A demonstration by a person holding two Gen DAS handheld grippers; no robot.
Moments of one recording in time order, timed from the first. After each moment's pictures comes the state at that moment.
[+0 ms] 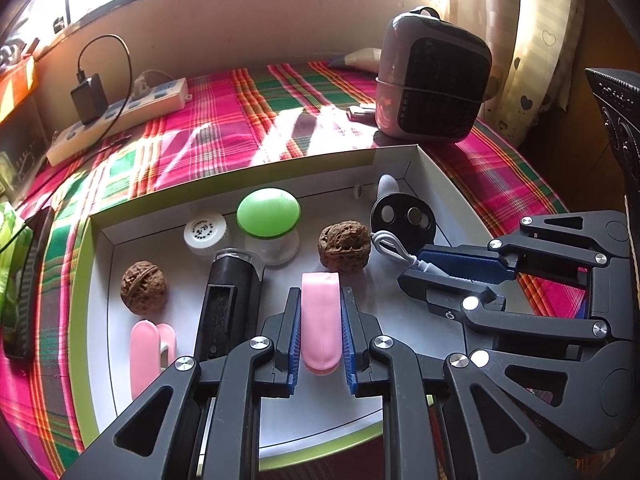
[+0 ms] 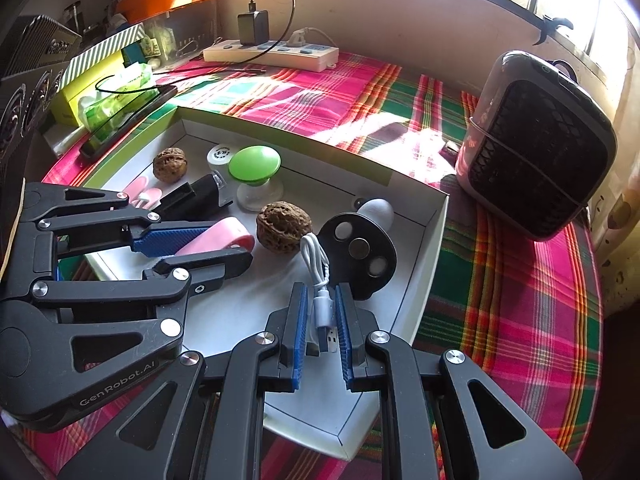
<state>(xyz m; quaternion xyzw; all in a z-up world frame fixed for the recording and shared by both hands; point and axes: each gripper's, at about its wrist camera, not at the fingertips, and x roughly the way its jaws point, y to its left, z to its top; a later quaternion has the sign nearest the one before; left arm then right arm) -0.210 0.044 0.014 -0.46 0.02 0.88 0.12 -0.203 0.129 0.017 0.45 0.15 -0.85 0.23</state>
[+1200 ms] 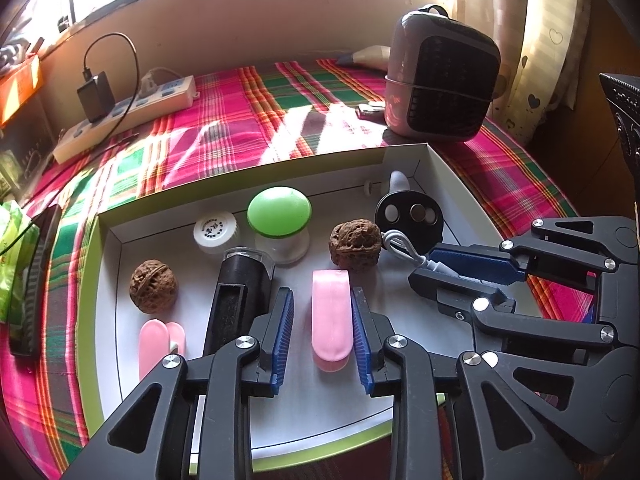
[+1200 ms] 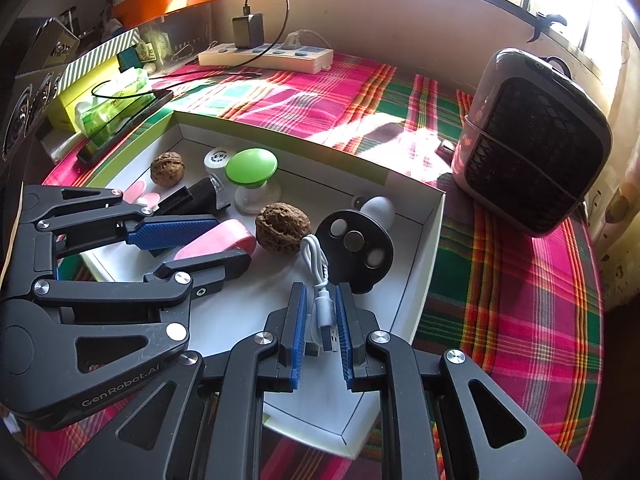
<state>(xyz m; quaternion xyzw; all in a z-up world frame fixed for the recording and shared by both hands) -0.211 0.040 0.014 -0.46 0.02 0.88 0.11 -0.203 0.131 0.018 0.45 0.14 -0.85 0.22</state>
